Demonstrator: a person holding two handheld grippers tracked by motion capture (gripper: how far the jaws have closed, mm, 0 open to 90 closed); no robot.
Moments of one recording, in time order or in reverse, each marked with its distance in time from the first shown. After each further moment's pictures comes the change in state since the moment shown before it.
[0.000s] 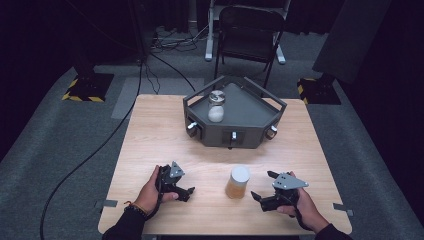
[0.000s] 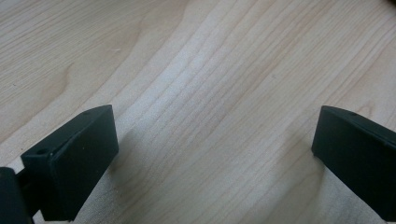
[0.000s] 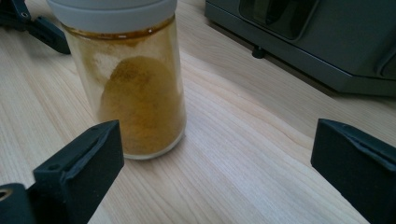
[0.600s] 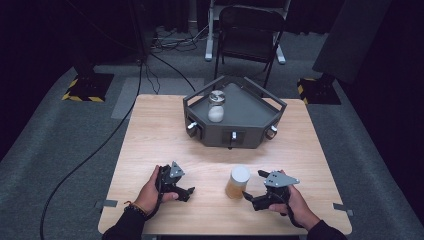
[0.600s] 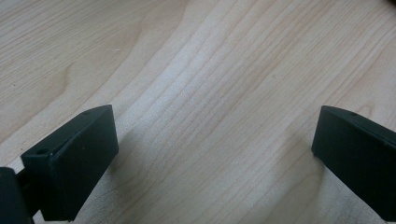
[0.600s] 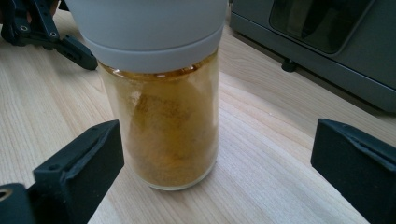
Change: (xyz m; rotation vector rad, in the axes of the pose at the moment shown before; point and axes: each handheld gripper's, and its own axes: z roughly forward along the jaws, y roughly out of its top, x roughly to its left) left arm 0.000 0.000 0.000 0.000 0.000 0.000; right arm 0.002 0.010 0.017 -0.012 0.066 0.015
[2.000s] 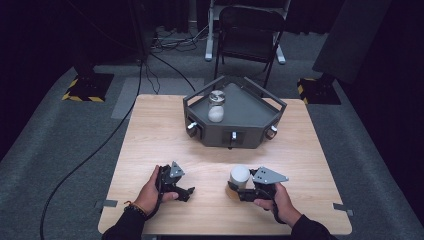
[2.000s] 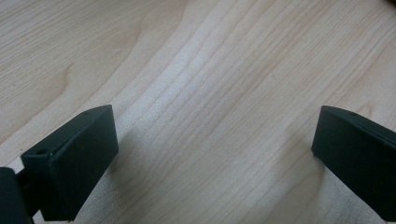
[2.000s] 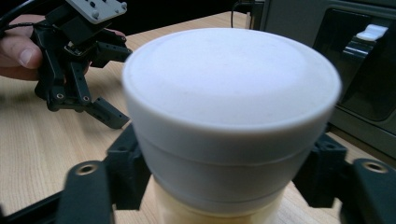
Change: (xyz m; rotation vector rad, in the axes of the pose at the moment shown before) left arm 0.000 0.000 0.000 0.000 -0.002 0.000; right arm 0.014 0.004 0.027 -0.152 0.043 0.002
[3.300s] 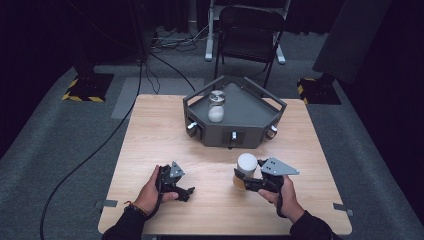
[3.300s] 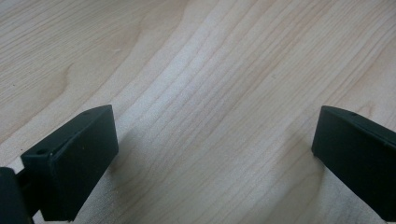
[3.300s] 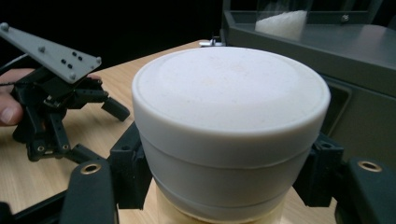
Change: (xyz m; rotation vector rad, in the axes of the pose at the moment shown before) left arm 0.000 0.000 0.000 -0.001 0.000 -0.001; right arm 0.000 0.028 -0.020 -0.062 -0.100 0.029
